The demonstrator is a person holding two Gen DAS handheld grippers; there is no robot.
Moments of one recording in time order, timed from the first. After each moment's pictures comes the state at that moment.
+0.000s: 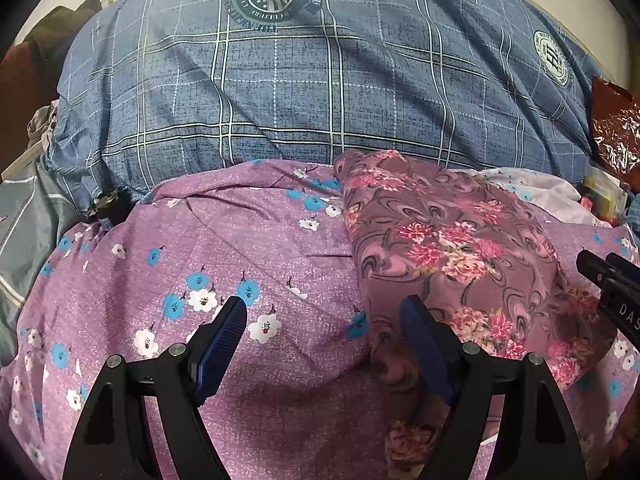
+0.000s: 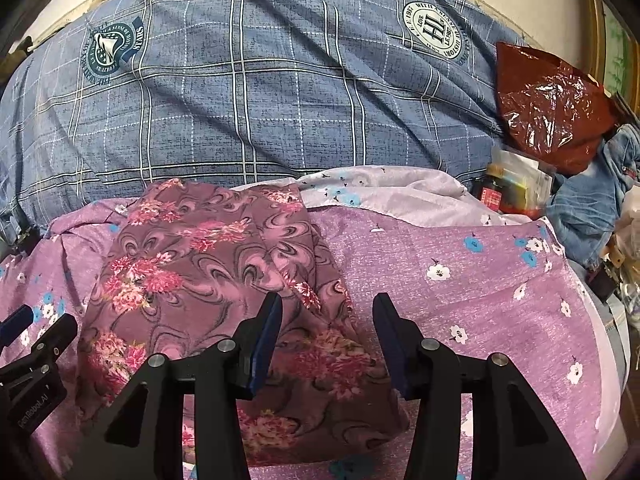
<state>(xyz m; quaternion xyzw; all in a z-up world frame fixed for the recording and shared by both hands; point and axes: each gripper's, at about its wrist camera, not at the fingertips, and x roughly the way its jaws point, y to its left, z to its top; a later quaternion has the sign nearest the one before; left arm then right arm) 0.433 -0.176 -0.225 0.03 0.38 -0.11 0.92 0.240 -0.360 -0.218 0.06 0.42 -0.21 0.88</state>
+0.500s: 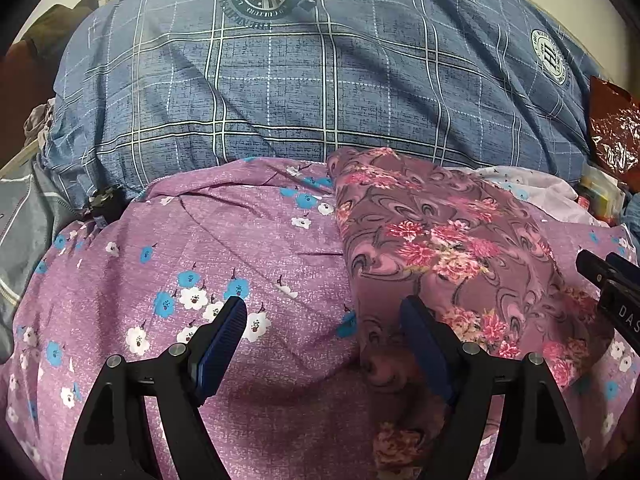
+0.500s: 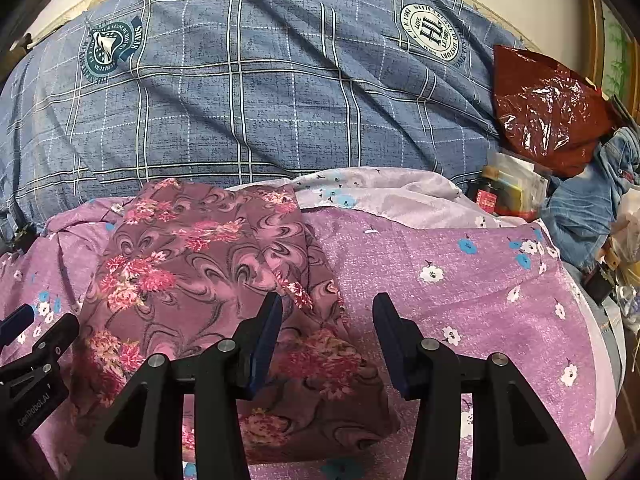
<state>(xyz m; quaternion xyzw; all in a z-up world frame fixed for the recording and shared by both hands) 0.434 -0.180 -0.227 0.02 0.39 -0.11 0.92 0.238 -0.363 -0.217 0.05 0.42 -0.22 0.88</state>
